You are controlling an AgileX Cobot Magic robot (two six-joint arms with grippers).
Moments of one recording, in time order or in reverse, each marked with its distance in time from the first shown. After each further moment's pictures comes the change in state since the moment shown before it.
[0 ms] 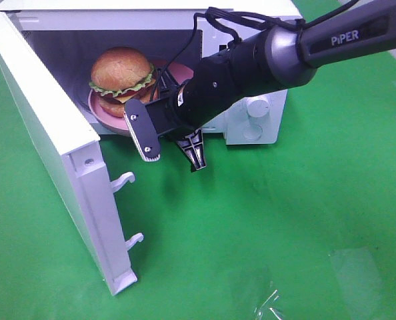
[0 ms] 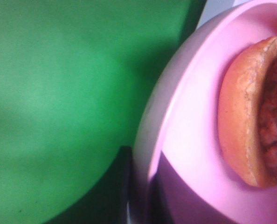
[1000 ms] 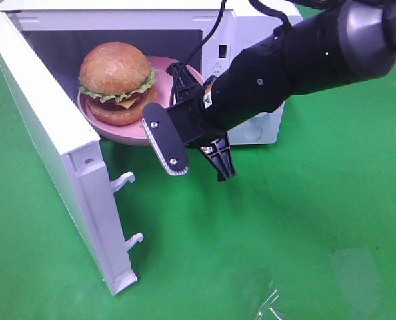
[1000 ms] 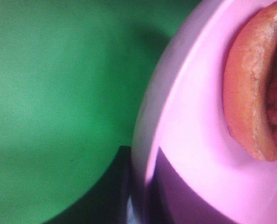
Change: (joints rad) left arm 0.000 0.000 0.000 0.000 0.000 0.000; right arm 0.012 -0.235 0.249 -0.027 -0.022 -0.014
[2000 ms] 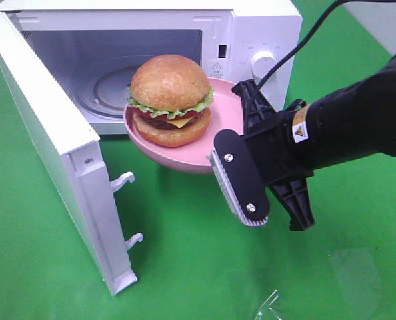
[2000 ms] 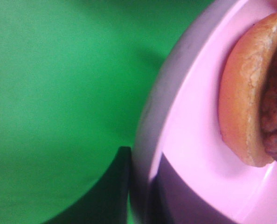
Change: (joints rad) left arm 0.000 0.000 0.000 0.000 0.000 0.000; right arm -0.003 -0.409 0.440 0.024 -0.014 0.063
